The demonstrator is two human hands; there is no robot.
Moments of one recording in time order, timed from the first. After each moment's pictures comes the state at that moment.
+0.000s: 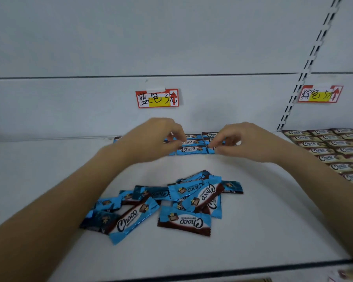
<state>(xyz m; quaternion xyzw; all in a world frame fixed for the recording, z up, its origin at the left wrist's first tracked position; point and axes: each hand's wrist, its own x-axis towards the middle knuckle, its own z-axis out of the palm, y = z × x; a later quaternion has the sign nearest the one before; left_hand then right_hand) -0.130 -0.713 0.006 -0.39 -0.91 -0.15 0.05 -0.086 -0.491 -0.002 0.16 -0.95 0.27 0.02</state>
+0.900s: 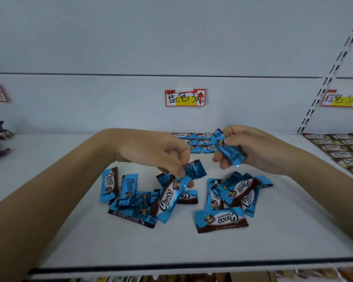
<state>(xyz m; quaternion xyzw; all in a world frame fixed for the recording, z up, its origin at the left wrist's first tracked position) -0.108 -0.774 0.032 -0.37 -0.82 -0.26 -0.35 -0.067 -0.552 0.006 0.07 -0.77 0.62 -0.13</state>
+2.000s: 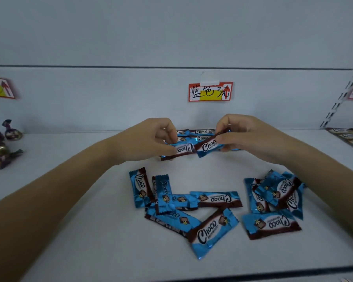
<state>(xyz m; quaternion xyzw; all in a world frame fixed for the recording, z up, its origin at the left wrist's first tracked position) -0.145 -0.832 -0.004 -0.28 -0.86 -0.40 -0.14 -0.103 -0.607 -0.003 0.08 -0.83 0.56 -0.04</state>
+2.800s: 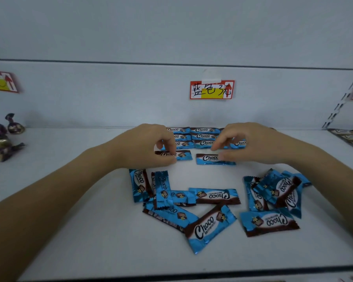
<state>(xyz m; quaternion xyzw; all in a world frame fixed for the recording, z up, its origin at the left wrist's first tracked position) -0.140 -0.839 -0.013 -0.38 -0.91 -0.17 -0.01 -0.099 -0.595 -0.004 0.19 -0.95 0.24 -0.04</state>
